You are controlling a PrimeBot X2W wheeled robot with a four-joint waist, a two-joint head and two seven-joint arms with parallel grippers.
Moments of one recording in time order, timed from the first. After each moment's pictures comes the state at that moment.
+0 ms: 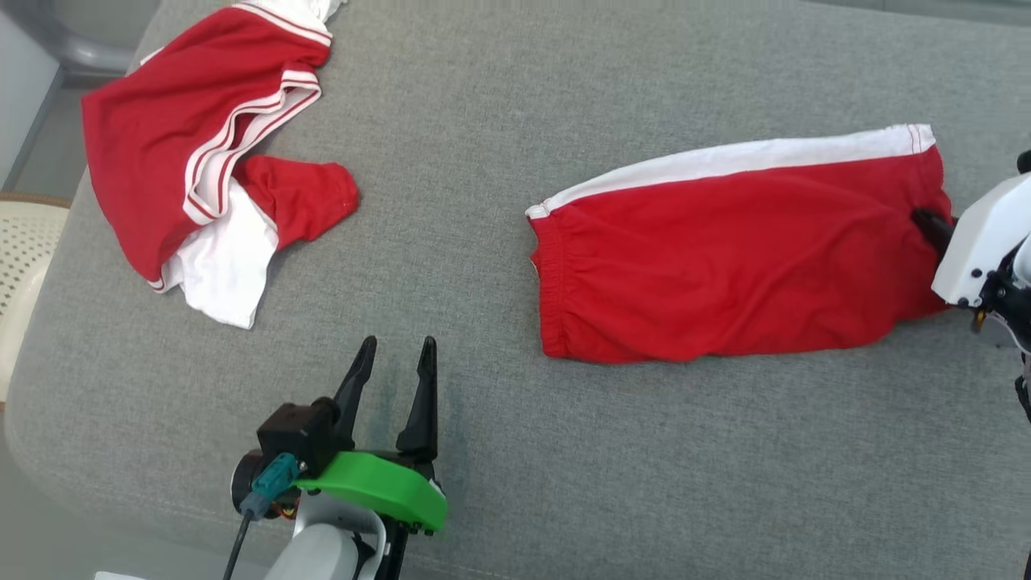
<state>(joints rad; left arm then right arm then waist) -0.20 0.13 -0.47 0.26 -0.55 0.09 -0.26 -0.58 -0.37 -0.09 0.42 0.49 0.13 0.67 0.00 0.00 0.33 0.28</state>
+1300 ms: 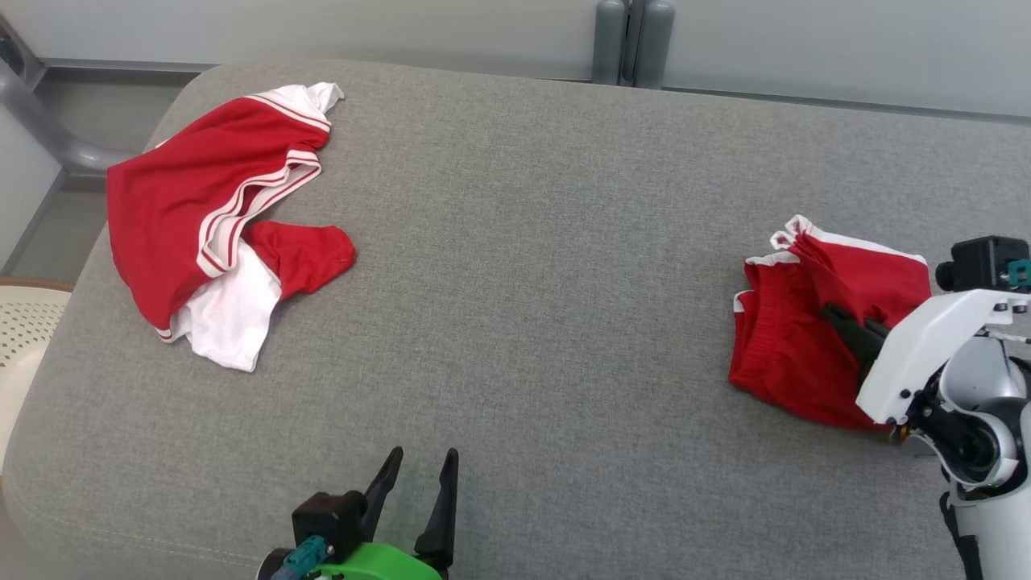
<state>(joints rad) -0.06 0.13 -0.52 0.33 -0.56 0.05 -0.25 -0.24 -0.21 -0.12 0.01 0.56 0.13 0.74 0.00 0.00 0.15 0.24</state>
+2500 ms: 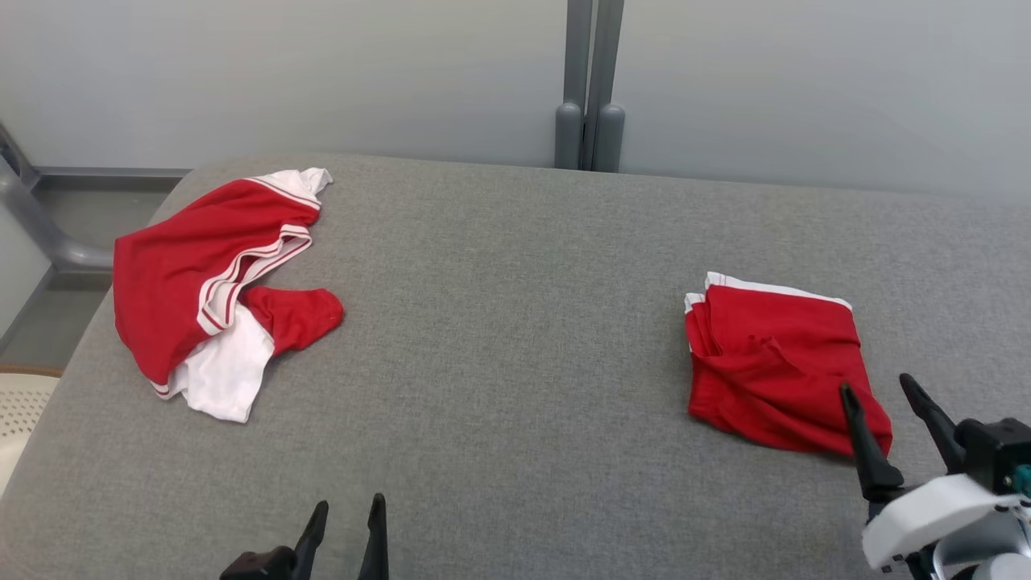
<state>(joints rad) 0.08 0.16 -0.40 0.31 -0.56 0.07 -0.26 0.05 -0.26 0.01 0.09 0.28 0.13 -0.08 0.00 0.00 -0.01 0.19</state>
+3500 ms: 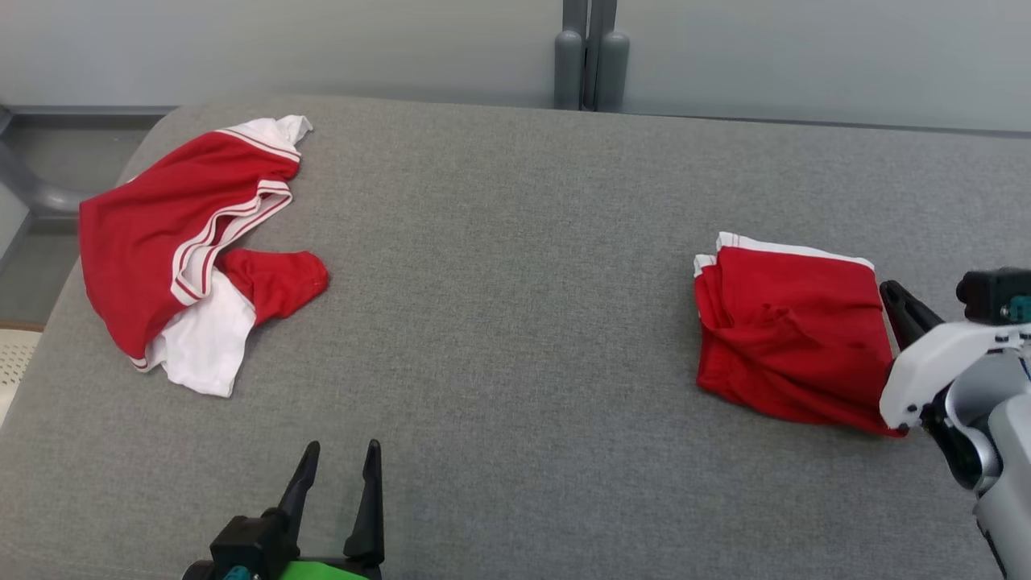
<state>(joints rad) 0.08 0.05 -0.18 0.21 -0.29 -0.08 -0.26 -0.33 -0.39 0.12 0.46 0.39 0.13 0.03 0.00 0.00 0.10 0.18</state>
